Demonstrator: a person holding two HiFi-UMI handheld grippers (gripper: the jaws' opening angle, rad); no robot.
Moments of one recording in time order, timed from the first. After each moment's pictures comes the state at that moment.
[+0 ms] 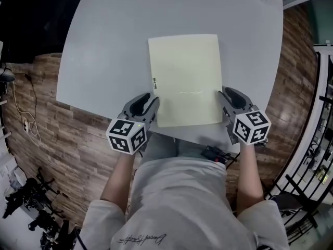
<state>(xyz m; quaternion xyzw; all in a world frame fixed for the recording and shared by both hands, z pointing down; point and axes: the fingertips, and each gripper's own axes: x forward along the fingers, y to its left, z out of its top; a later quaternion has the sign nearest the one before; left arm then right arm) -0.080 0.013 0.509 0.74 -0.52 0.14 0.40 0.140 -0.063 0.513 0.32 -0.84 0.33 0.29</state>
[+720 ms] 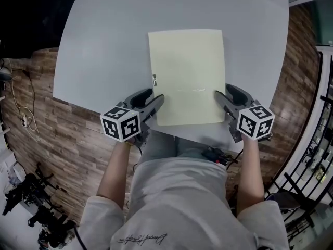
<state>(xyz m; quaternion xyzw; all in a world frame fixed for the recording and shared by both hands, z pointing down) -0.069 0.013 0.536 0.73 -0.45 0.10 0.51 0.136 -0.058 0.534 0.28 -0.83 0.39 0.29</state>
